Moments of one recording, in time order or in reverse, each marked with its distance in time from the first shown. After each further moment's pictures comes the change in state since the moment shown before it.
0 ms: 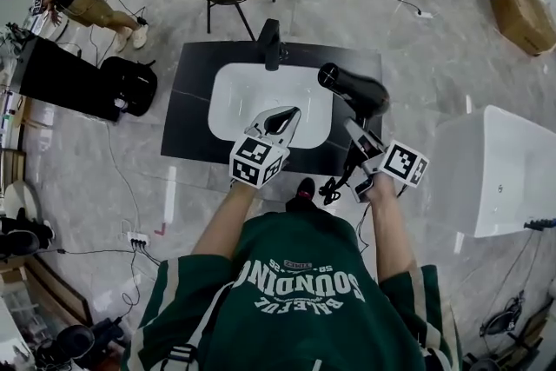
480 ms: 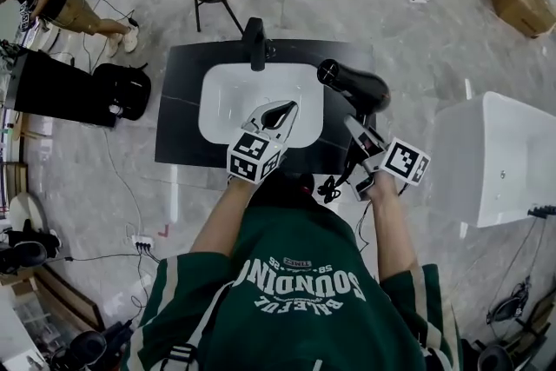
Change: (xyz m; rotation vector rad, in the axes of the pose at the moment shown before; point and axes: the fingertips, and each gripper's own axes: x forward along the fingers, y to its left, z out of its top) left arm 0.044 0.004 0.005 0.012 0.036 -0.031; right arm -0.001 -0.022 0.030 0.024 -0.030 0.003
